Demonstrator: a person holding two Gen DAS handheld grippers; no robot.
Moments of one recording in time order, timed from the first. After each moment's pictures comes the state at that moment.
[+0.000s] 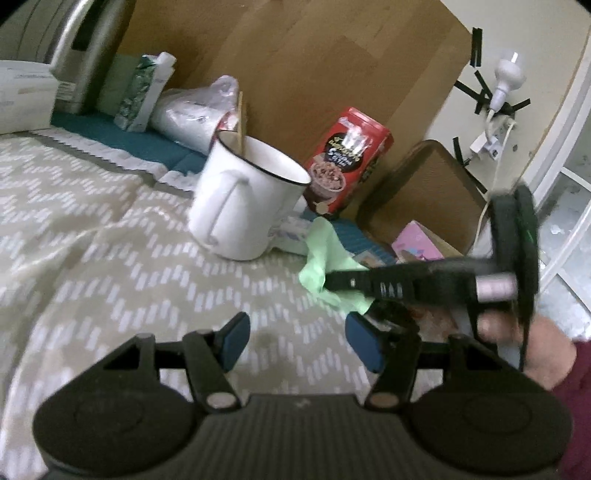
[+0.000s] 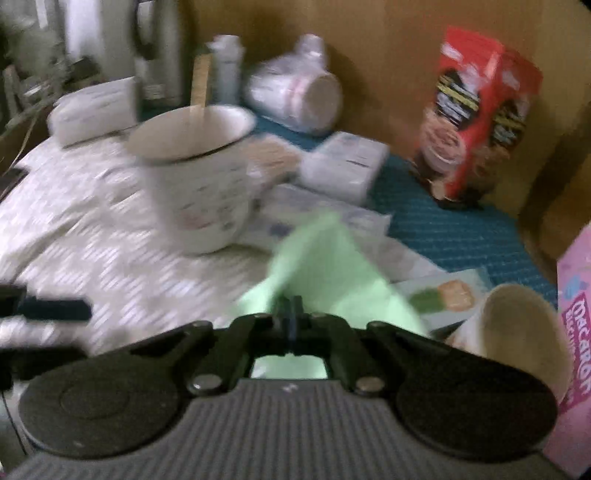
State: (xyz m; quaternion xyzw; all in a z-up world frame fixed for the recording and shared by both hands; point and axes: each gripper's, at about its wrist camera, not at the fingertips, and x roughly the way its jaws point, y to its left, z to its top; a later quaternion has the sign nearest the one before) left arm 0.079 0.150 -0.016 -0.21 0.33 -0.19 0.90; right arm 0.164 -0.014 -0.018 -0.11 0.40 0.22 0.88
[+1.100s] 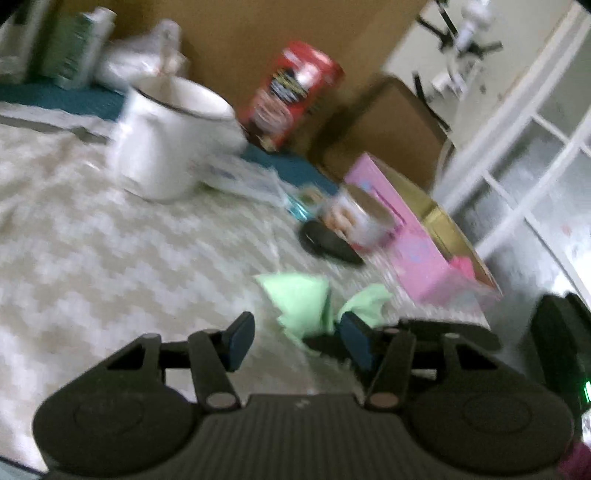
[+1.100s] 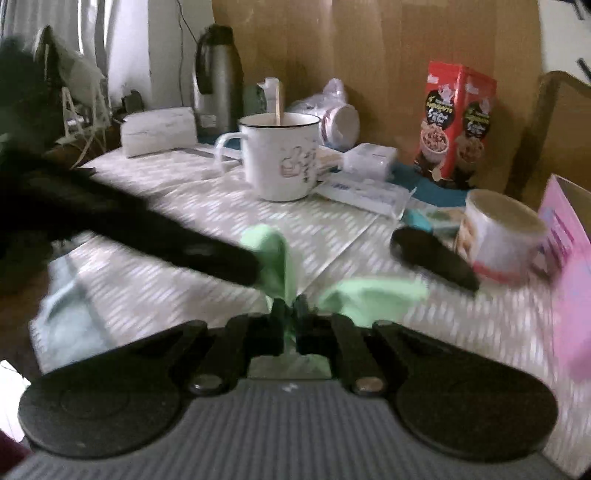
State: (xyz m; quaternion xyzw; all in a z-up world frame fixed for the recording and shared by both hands) left arm 0.073 0.123 -0.001 -0.19 0.41 -0.26 0.86; right arm 0.021 -0.036 -0.022 -0.05 0.31 0.23 0.92
